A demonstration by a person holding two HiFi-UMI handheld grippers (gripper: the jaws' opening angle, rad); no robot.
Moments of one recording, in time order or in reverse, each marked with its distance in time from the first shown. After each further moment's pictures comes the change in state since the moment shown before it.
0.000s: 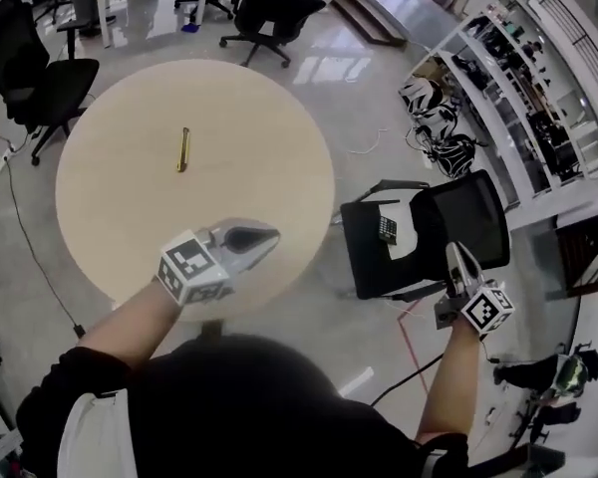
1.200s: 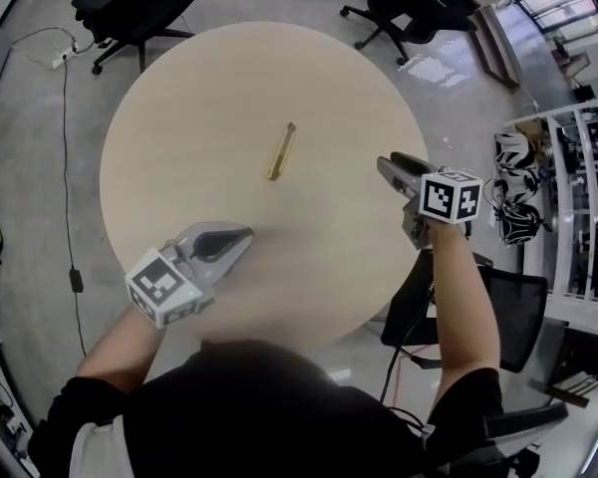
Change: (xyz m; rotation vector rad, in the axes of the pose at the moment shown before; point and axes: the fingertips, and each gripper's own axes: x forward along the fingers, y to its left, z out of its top) left arm -0.183 0.208 -0.058 -0.201 -0.042 0.525; right arm 0.523 0.244 -0.108 -0.235 0.636 0.515
